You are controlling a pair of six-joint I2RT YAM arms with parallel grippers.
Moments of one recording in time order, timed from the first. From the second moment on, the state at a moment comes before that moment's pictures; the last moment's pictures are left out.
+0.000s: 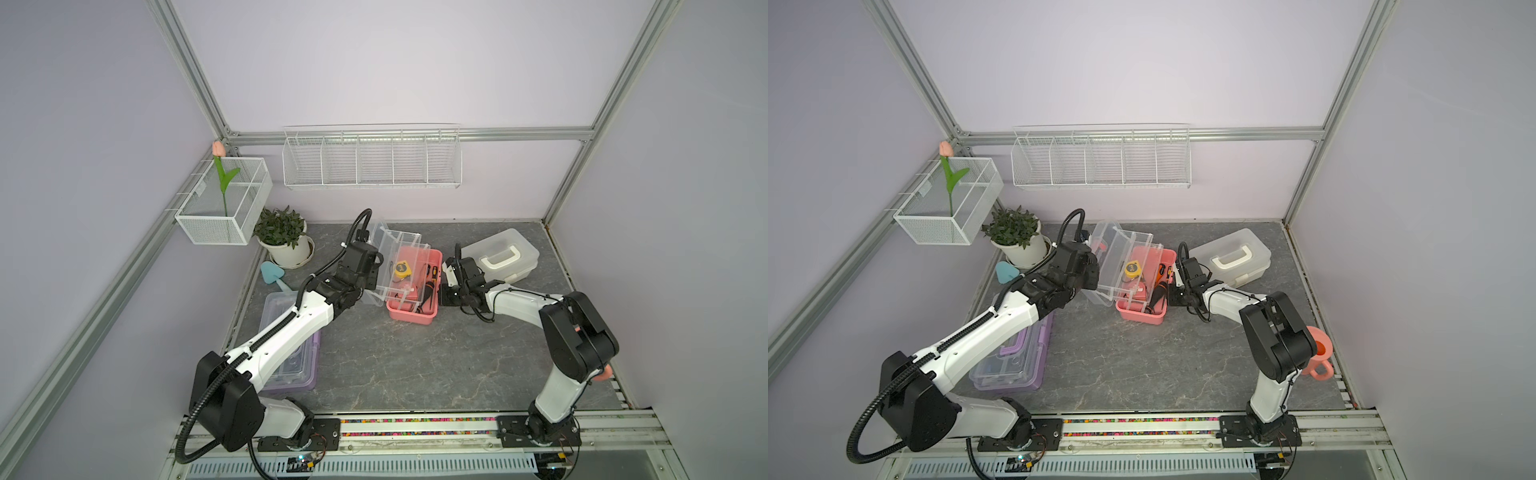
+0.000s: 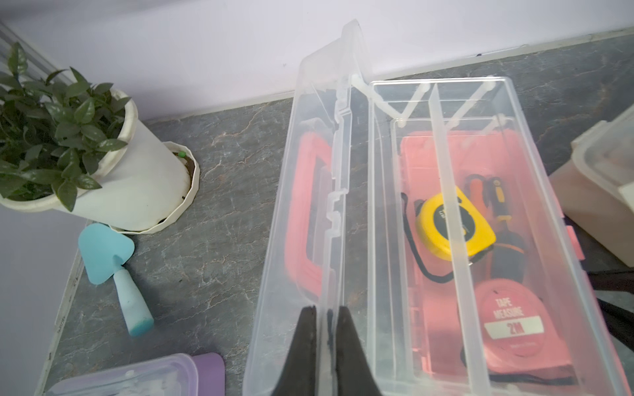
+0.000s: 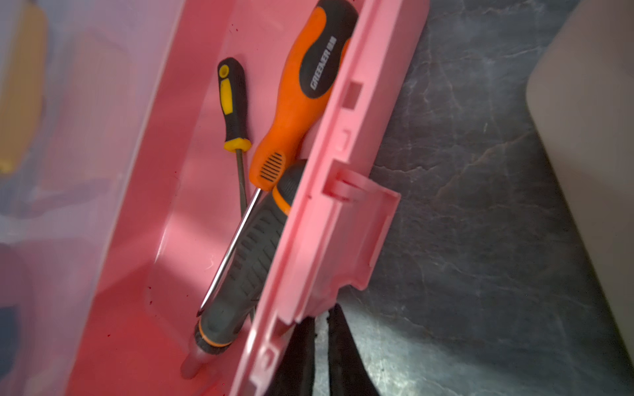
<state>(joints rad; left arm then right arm) -0.67 1.38 1.17 -0.47 -0.42 -0.20 0.49 1.78 1.01 -0.14 -0.19 0.45</state>
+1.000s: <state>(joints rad) -0.91 1.56 1.24 -0.36 -0.20 -0.40 0.53 1.81 1.03 -0.04 -0.28 0.49</state>
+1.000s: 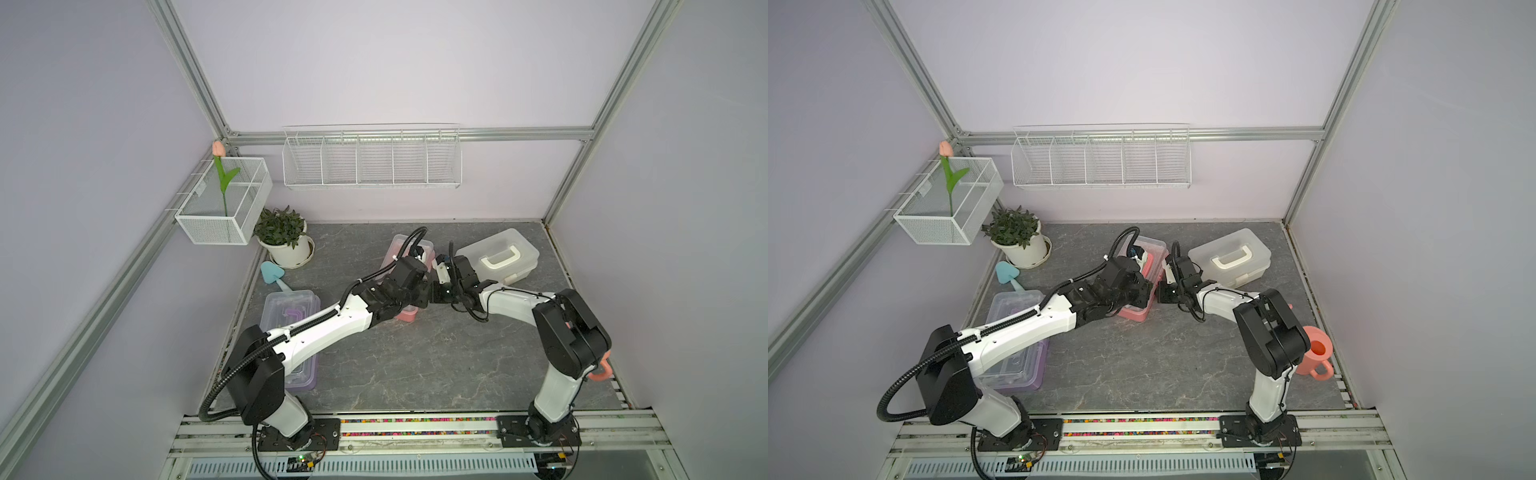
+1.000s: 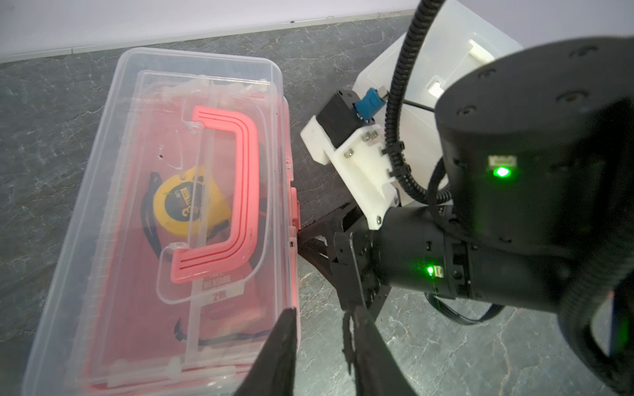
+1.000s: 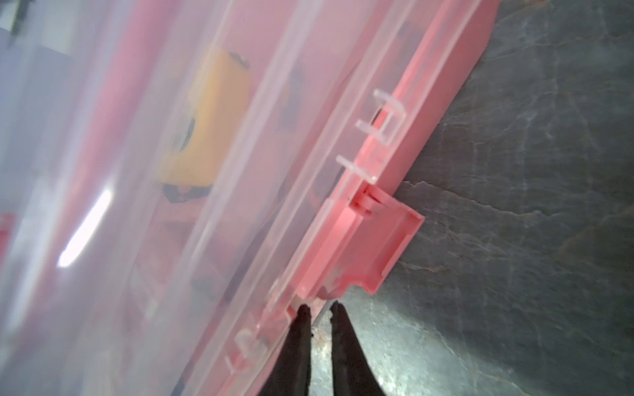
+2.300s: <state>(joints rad) -0.68 2.59 2.57 -0.67 -0.05 -0.19 0.48 1.58 0.94 -0.16 -0.20 0.37</state>
